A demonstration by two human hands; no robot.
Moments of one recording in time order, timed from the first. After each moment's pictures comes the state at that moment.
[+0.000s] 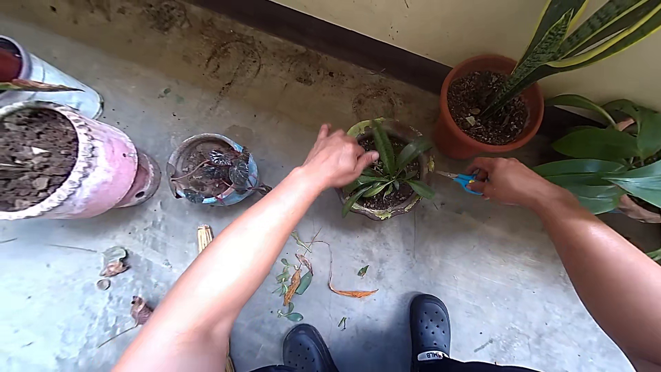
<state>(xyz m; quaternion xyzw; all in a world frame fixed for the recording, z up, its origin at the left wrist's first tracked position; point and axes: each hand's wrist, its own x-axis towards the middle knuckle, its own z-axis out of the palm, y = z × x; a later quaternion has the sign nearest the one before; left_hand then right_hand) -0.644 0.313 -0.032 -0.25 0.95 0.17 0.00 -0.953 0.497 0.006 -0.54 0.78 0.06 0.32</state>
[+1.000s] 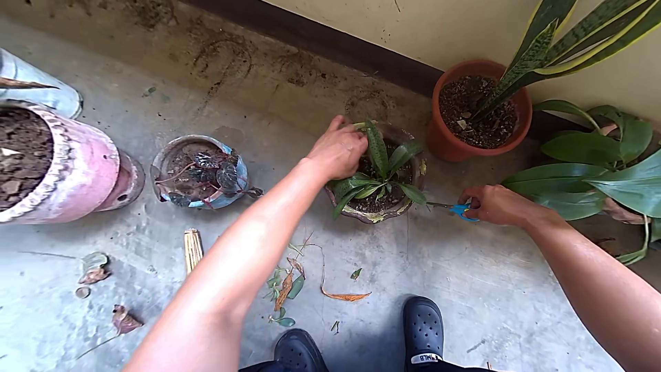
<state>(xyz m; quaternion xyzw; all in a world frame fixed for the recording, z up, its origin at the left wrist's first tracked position) -0.676 0.294 -0.047 -0.18 0.98 0.11 0.04 -0.963 0.527 -0.017 -0.53 0.74 0.15 0.38</state>
